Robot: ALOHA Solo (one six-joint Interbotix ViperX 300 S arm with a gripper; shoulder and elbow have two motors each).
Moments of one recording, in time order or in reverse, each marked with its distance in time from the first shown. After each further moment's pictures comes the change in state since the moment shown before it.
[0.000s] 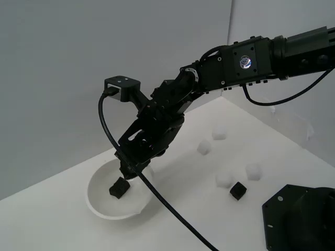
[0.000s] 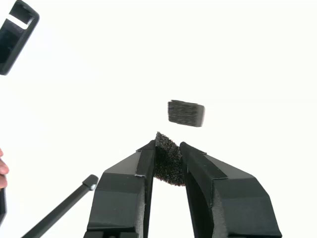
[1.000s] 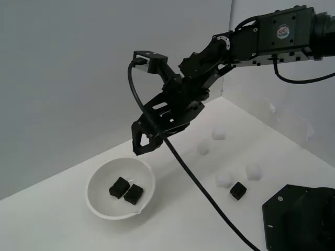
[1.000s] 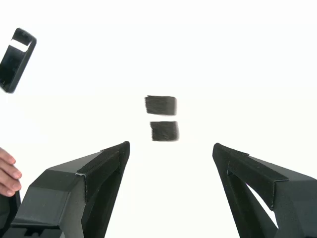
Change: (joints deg) arm 11.2 8.1 7.9 1.7 1.6 0.0 8.3 0.2
